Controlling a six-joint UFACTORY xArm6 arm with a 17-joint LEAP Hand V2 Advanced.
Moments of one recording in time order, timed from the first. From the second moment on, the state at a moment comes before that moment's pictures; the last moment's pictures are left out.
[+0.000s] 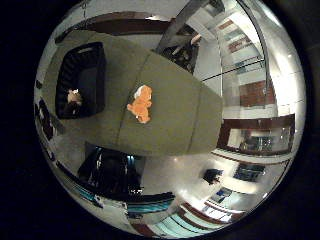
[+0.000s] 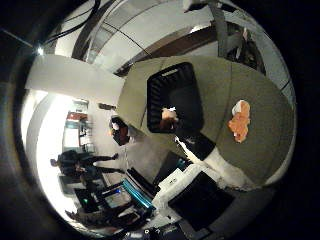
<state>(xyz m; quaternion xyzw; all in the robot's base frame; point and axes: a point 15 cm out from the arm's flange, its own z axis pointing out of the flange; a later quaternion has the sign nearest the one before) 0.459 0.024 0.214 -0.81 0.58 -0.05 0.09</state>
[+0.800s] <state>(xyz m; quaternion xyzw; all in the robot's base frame) 0.443 0.020 0.202 -0.80 0.59 -0.04 0.08</state>
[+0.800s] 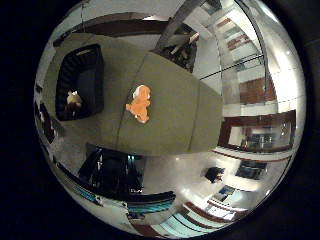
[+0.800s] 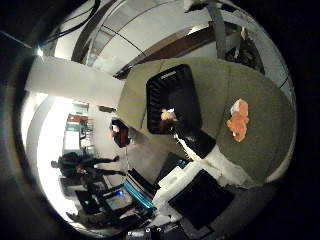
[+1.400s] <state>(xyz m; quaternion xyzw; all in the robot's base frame) 0.443 0.015 0.204 -0.80 0.59 -0.04 0.09</state>
